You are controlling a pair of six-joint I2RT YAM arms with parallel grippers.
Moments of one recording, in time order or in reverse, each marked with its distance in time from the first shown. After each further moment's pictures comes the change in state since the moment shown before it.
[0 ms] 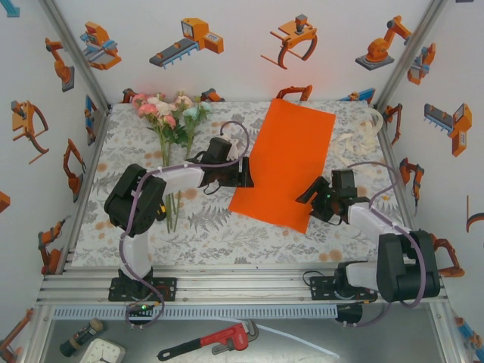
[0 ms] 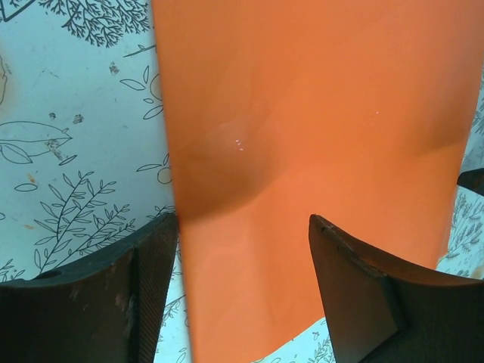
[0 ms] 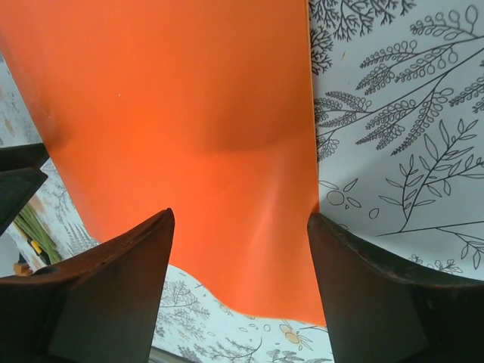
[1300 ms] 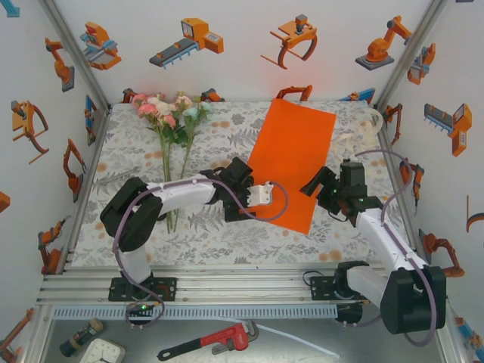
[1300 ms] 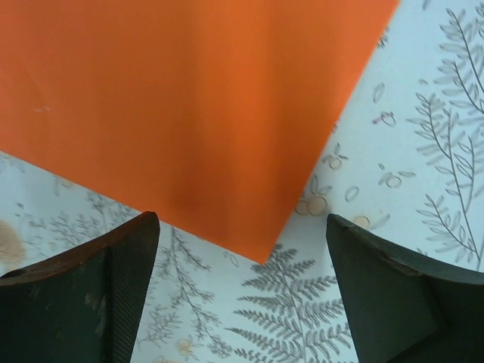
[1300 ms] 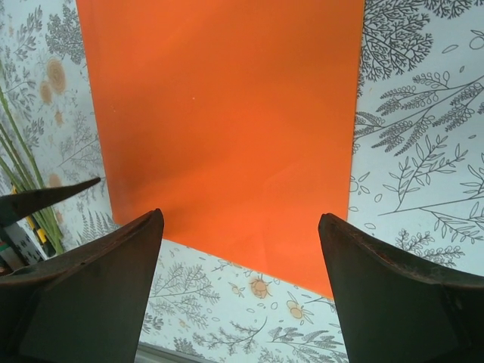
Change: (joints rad) left arm -0.225 -0.113 -0.017 -0.367 -0.121 1.206; right arm 0.002 -0.218 0.092 -0.172 0.053 -0.118
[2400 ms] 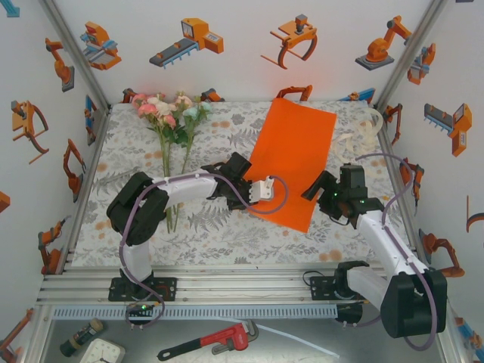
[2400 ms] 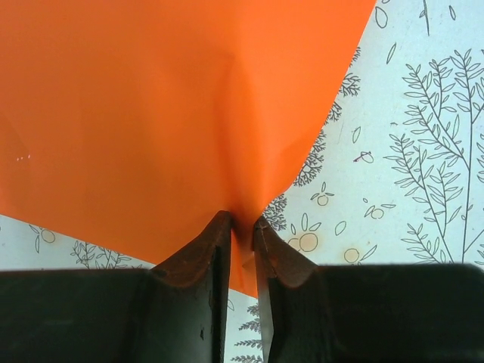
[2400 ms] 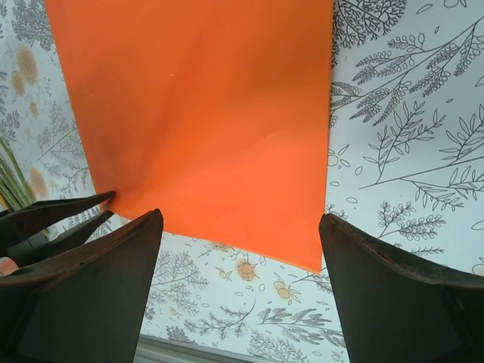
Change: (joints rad) left arm 0.050 0.062 0.046 0.002 0.191 -0.005; right arm 0.000 -0.024 0.000 -0.097 0.018 0.001
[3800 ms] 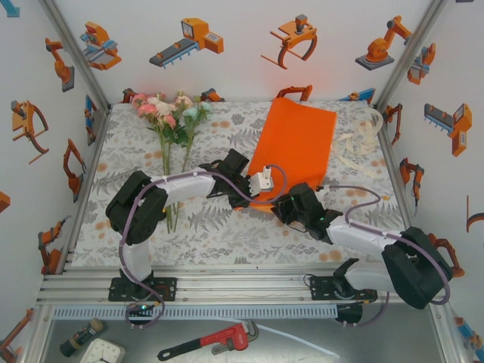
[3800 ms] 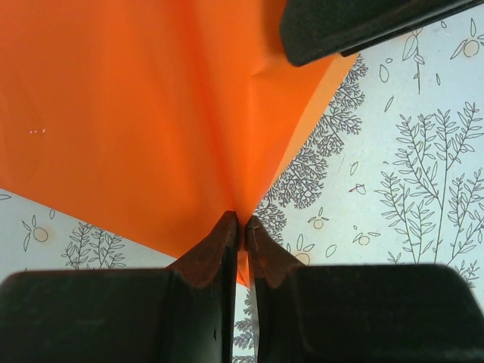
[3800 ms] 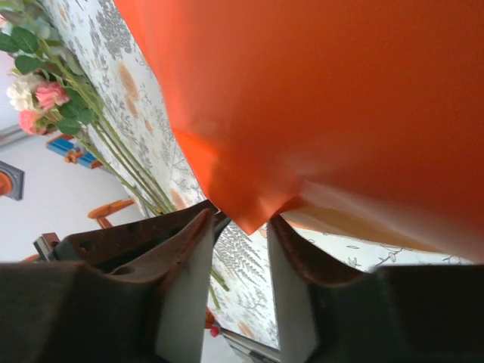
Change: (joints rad) left arm 0.021 0.000 -0.001 0.060 0.056 -0.156; right arm 0.543 0.206 -0.172 0.528 0.332 0.963
